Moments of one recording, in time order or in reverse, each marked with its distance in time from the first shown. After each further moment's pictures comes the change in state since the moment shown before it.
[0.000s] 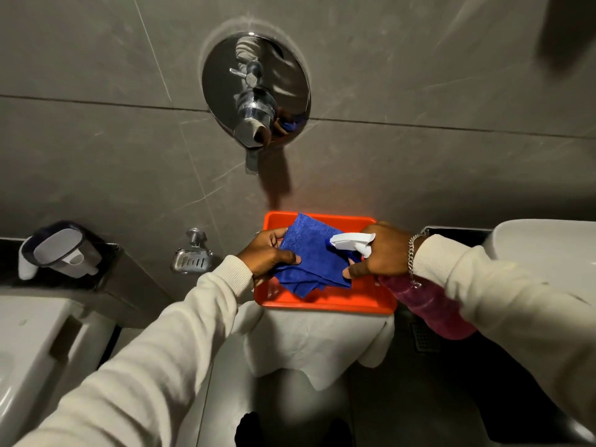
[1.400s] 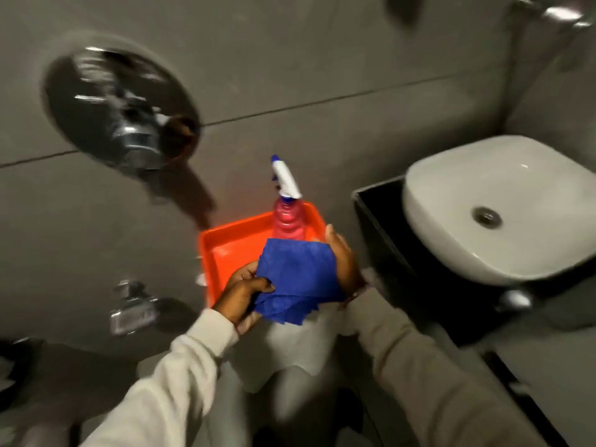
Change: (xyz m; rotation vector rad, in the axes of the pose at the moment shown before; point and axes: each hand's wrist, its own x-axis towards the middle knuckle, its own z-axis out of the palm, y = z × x) left_hand -0.018 -0.014 0.043 -0.150 -0.122 -0.154; right_hand -0.003 -0.016 0.109 1.770 0.913 0.684
